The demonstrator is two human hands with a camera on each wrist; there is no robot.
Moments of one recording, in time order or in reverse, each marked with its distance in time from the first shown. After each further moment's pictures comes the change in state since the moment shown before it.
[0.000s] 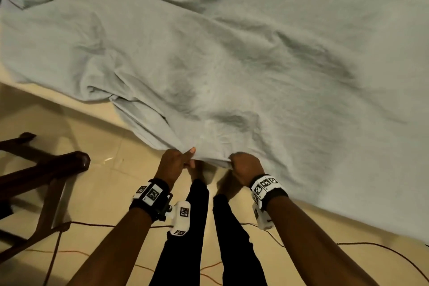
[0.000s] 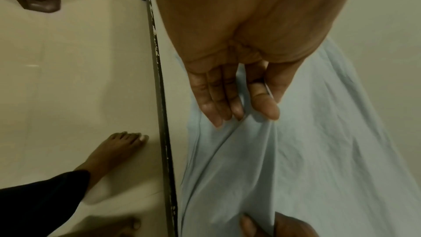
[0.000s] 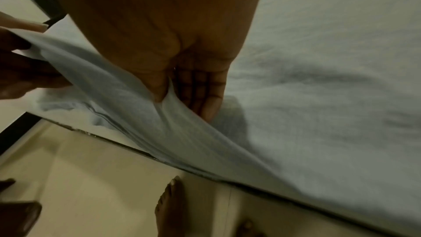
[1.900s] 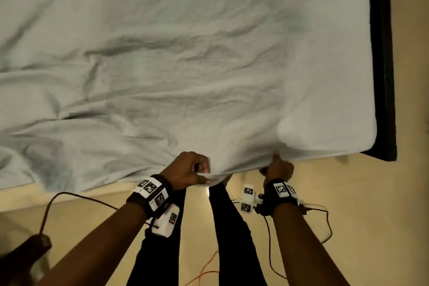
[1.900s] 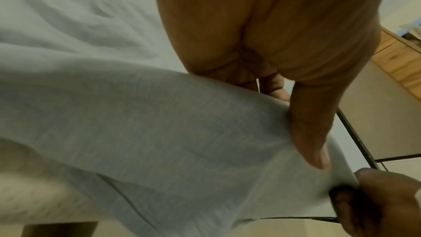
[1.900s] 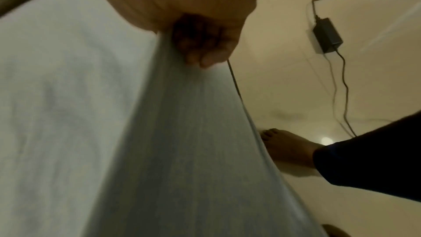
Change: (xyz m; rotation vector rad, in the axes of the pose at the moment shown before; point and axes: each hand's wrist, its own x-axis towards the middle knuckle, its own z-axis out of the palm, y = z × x) left_hand -0.038 0.044 0.366 1.010 -0.922 0.316; right_hand -0.234 0.305 0.061 1.931 0.902 1.585
